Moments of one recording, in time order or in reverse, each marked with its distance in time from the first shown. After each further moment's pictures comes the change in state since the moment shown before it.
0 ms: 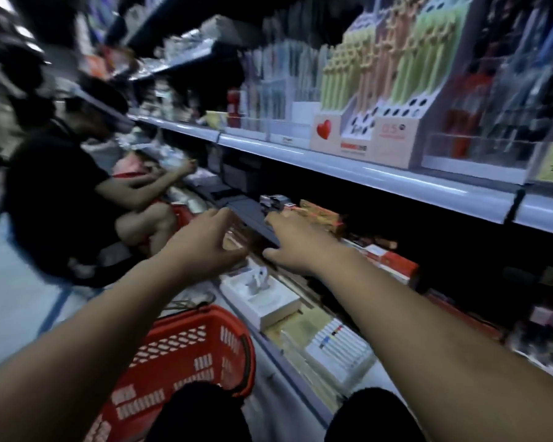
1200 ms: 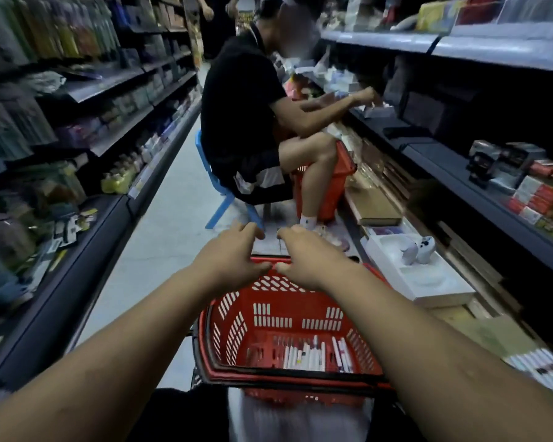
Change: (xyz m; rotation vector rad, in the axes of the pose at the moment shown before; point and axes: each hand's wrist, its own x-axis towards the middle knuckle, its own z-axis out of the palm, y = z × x) left_hand -0.121 -0.234 0.054 0.081 -0.149 -0.596; right_hand 0.118 -0.207 0.221 0.173 -0.329 -0.362
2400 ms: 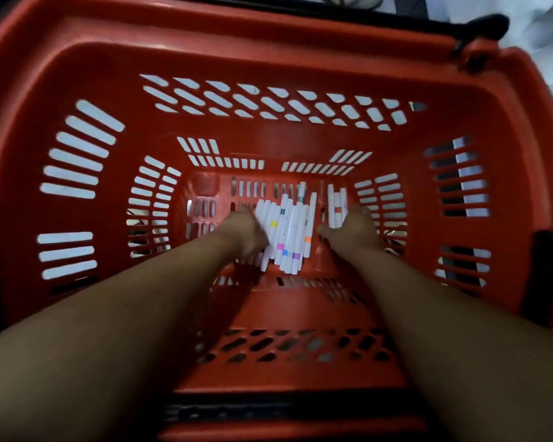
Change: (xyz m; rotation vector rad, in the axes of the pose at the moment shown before) left_hand 0.080 -0.083 0.455 -0.275 -0.865 -0.482; right_hand 0.013 0.229 0.402 0.371 -0.356 0.925
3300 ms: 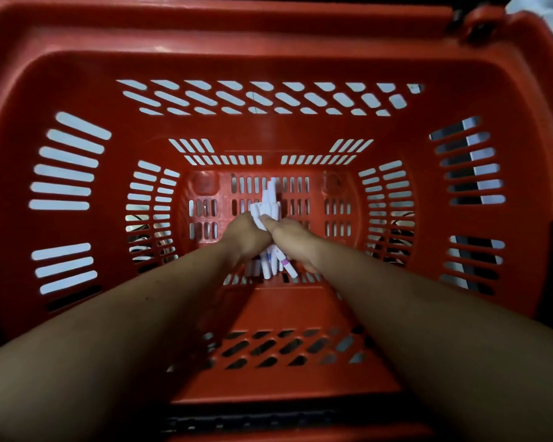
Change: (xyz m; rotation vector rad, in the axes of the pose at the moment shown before) left_hand -0.012 -0.003 0.015 -0.490 0.034 0.043; right_hand -0.033 -0.065 0.056 0.428 -0.542 0.043
